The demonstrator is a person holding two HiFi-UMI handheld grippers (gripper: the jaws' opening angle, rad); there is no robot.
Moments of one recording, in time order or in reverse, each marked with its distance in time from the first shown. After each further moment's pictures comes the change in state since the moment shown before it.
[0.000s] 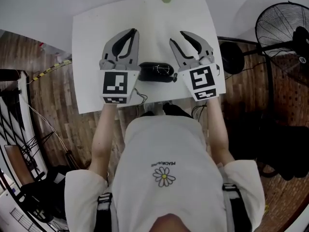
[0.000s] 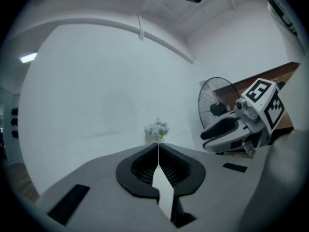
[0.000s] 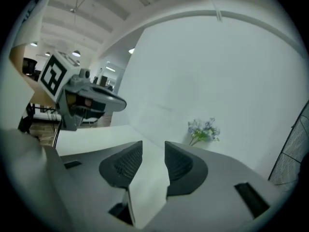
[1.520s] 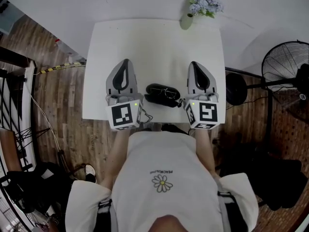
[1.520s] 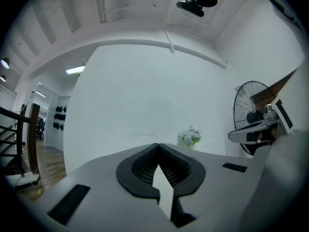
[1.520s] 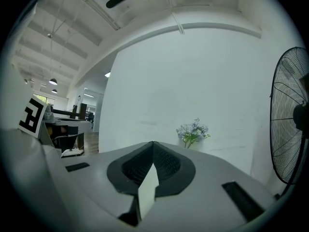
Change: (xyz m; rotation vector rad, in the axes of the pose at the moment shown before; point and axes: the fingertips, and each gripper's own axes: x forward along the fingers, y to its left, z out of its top) left arm -0.062 0.054 -0.017 -0.159 -0.117 0.430; right arm -0.011 -0.023 0.018 0.283 -0.225 -0.178
